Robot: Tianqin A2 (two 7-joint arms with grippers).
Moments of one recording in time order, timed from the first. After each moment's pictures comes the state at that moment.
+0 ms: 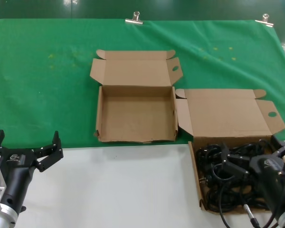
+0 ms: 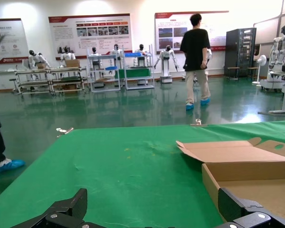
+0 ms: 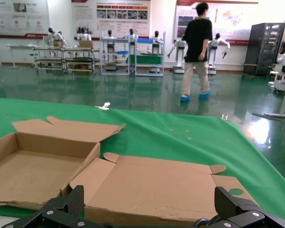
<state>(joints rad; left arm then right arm) 0.00 -0.30 1.60 -1.60 -1.80 0.00 0.00 0.04 0.30 -1.61 1.55 1.79 -0.02 -0.03</state>
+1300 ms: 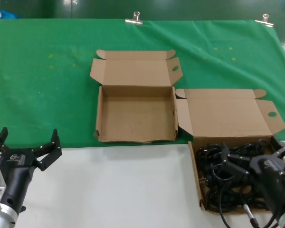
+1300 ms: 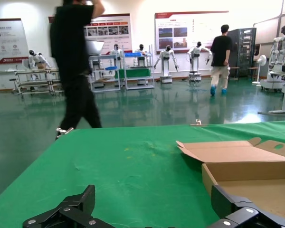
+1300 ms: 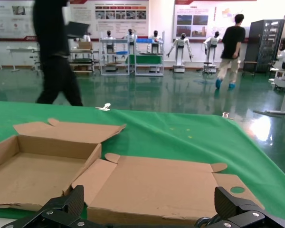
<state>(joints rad) 0.00 -0.30 1.60 -1.60 -1.80 0.00 0.00 0.04 0.31 -1.62 1.56 1.80 -0.02 -0.01</state>
